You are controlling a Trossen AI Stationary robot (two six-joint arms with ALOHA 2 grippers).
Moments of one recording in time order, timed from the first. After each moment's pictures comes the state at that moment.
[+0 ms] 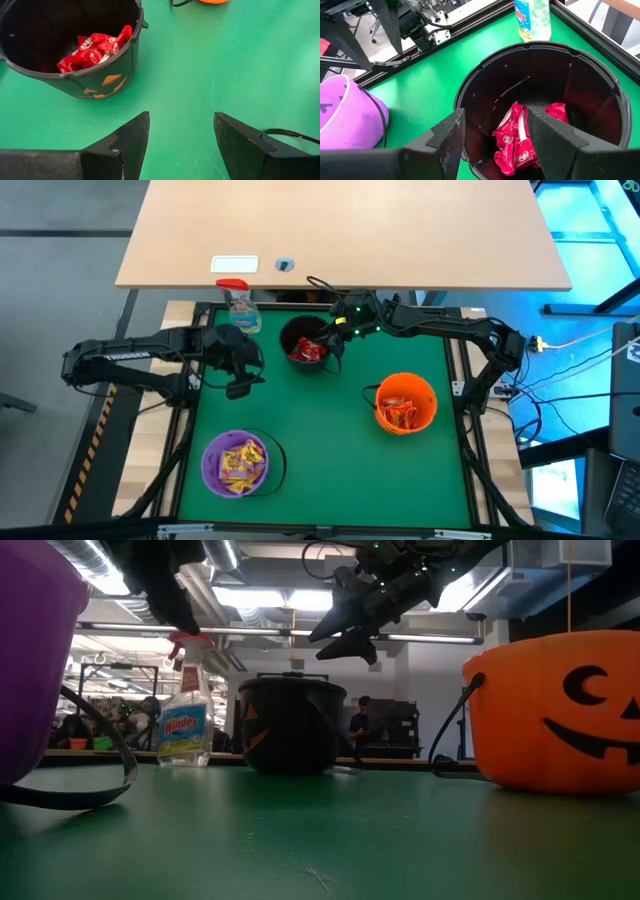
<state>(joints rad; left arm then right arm) 0.20 0.96 0.88 -0.75 0.08 -0.08 -0.38 1.70 1.32 -0.18 -0.32 0.23</state>
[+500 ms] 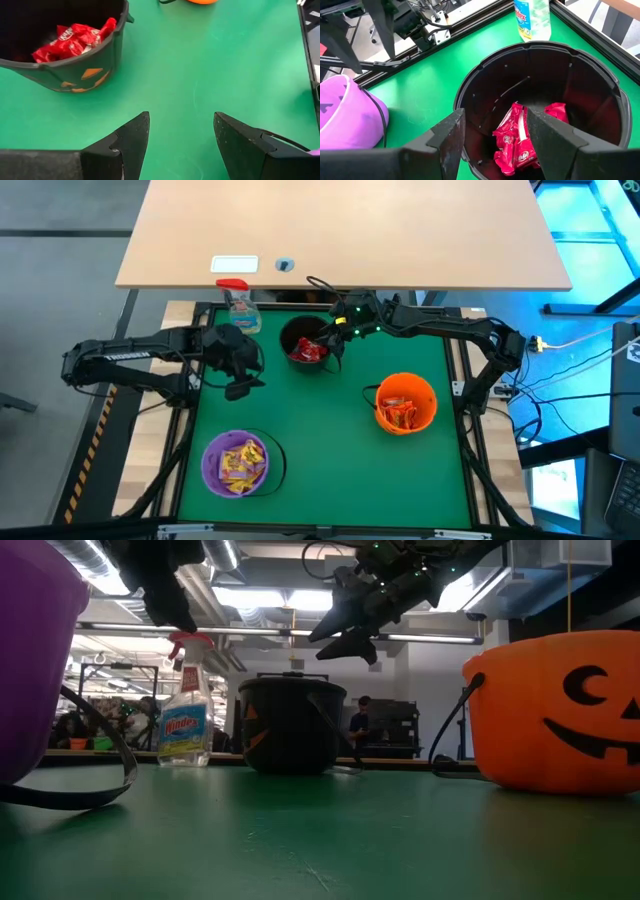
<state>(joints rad) 0.20 0.96 0.88 -0.76 0.16 -0.15 -0.38 1.70 1.32 -0.18 -0.32 0.23</state>
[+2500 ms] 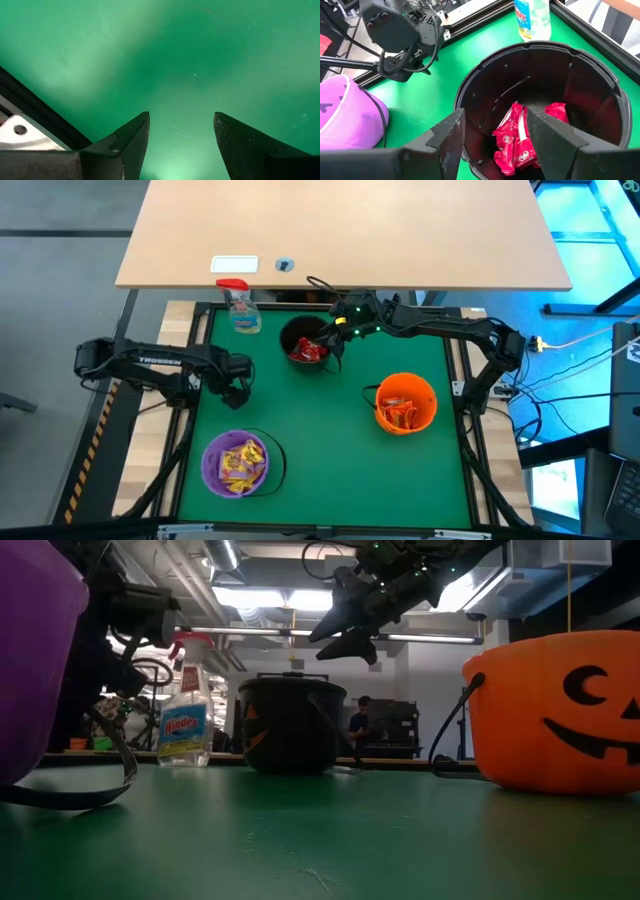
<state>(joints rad) 0.22 1.15 0.57 -1.04 0.05 -0.73 -0.38 1.70 1.32 -0.18 -0.32 0.23</state>
